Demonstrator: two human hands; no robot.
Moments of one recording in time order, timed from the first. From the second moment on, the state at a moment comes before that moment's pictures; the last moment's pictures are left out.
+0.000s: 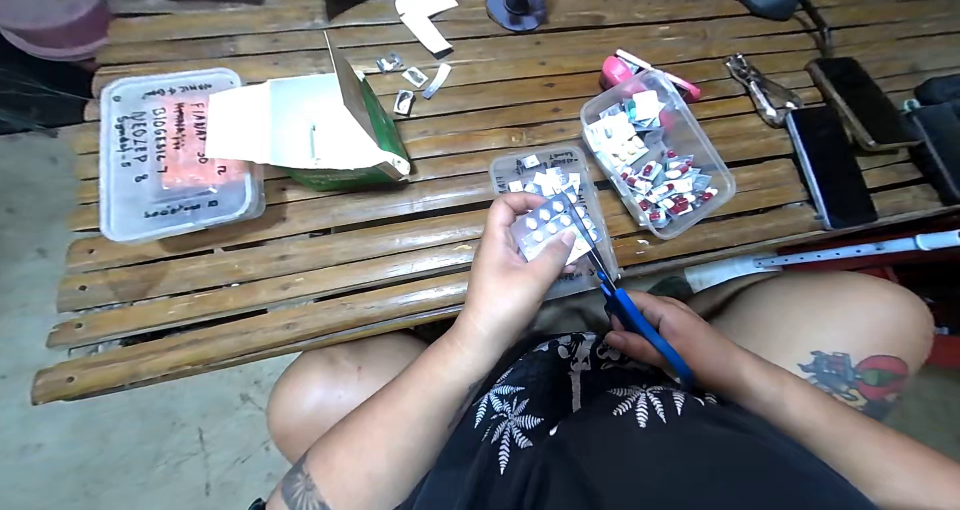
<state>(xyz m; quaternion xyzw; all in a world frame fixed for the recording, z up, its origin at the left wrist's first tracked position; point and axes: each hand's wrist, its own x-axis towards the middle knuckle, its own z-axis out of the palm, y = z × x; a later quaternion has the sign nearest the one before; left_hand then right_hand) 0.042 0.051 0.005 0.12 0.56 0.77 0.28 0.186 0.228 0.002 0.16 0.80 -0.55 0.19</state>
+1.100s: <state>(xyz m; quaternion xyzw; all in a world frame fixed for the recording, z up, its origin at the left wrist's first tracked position) 0.037 0.051 -0.001 0.11 0.57 0.75 0.31 0.182 0.227 -0.006 0.14 0.82 -0.53 0.17</state>
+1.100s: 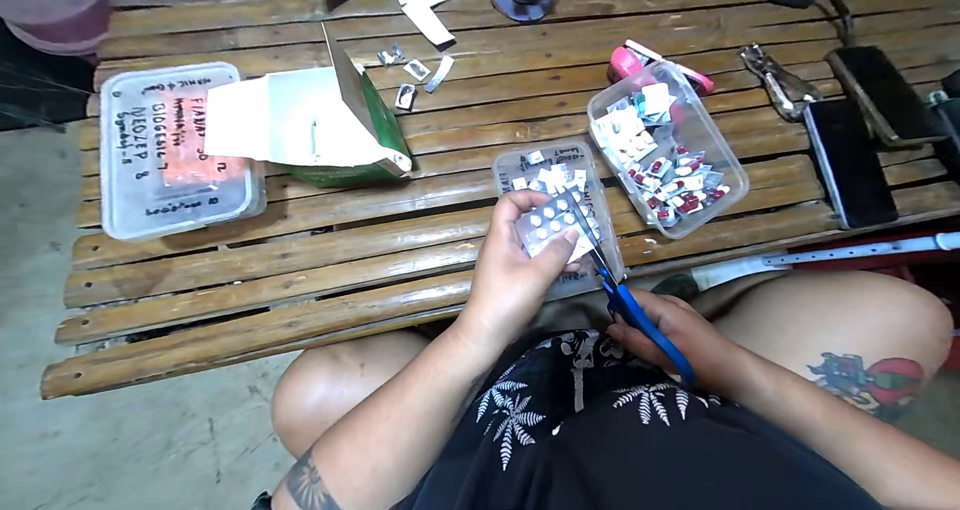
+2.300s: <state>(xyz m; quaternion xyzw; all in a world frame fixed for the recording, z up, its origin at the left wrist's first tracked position) 0.037 0.050 0.003 0.10 0.55 0.76 0.34 0.185 0.229 -0.008 0.13 0.83 -0.52 0.14</state>
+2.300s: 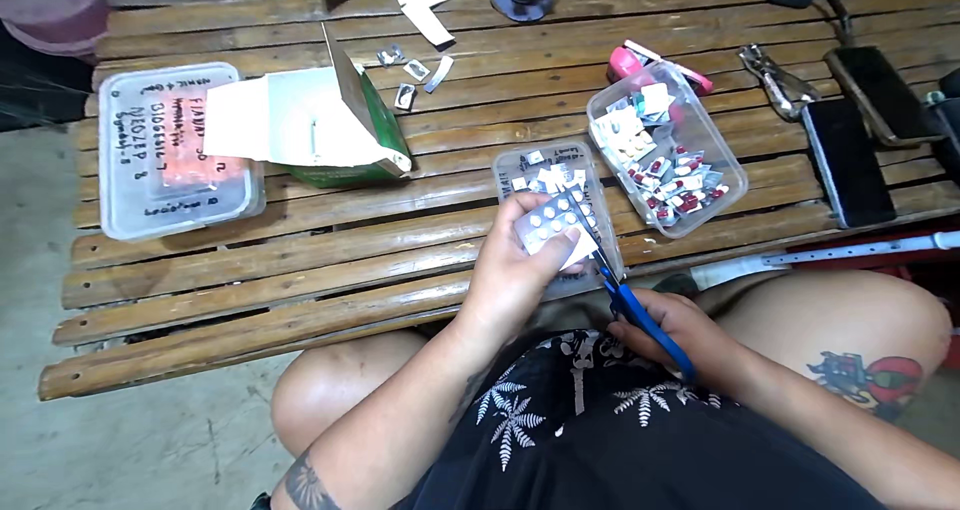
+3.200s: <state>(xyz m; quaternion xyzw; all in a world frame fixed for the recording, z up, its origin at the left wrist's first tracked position) 0.041 0.049 0.000 0.15 0.56 0.75 0.33 0.183 0.224 -0.001 0.13 0.79 -0.57 0.16</state>
